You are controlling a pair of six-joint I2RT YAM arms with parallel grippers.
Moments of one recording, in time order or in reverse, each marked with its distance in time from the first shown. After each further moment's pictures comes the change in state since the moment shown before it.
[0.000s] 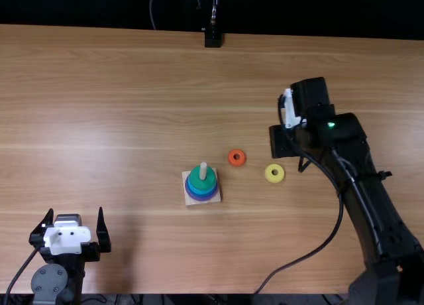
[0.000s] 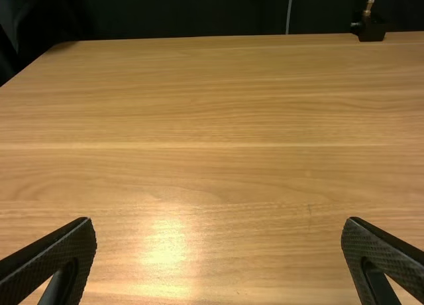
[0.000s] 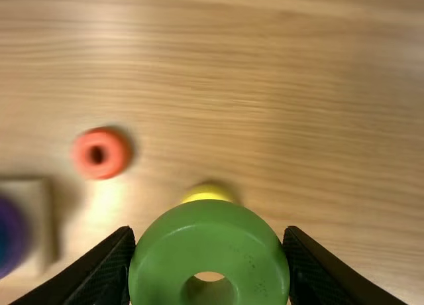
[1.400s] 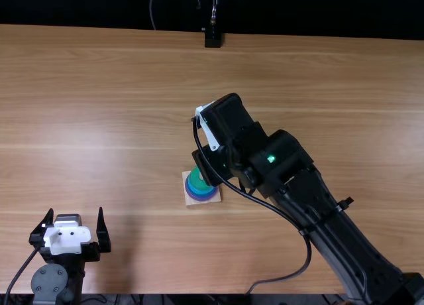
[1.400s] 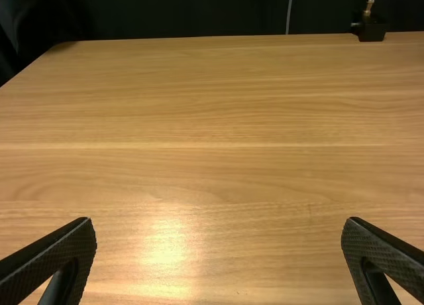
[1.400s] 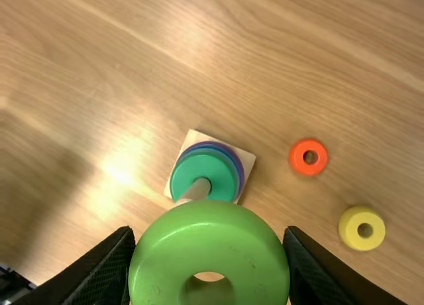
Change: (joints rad) left arm 0.000 0.000 0.000 0.000 0.000 0.000; right arm 0.422 -0.019 0.278 -0.183 -0.013 0.050
